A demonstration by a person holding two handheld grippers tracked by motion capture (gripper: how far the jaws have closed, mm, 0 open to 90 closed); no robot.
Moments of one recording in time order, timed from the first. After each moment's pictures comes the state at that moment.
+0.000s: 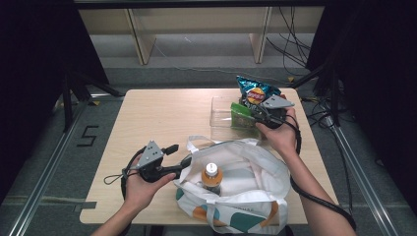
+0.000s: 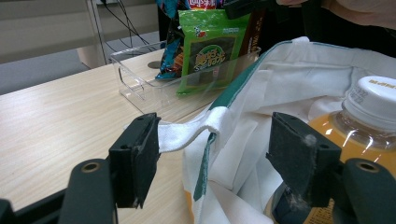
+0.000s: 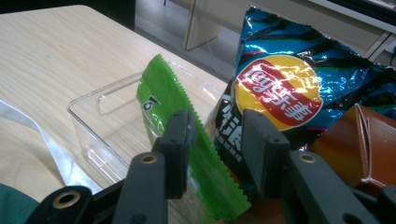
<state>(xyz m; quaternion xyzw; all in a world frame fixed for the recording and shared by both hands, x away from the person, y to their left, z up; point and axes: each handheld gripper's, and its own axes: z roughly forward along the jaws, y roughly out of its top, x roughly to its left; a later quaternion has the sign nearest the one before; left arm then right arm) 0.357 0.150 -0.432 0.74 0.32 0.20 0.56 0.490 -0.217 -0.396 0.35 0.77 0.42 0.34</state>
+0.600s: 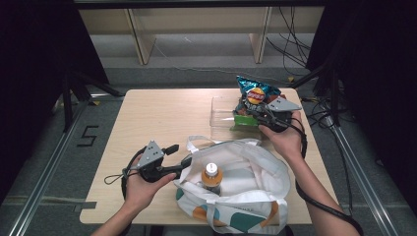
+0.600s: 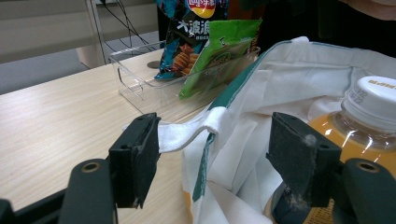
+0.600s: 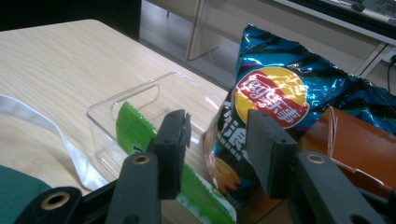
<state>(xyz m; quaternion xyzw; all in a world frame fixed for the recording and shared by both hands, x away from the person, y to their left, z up) 0.357 0.150 -0.432 0.74 0.32 0.20 0.56 0.471 -0.225 -0.385 0.35 0.76 0.44 0.34</state>
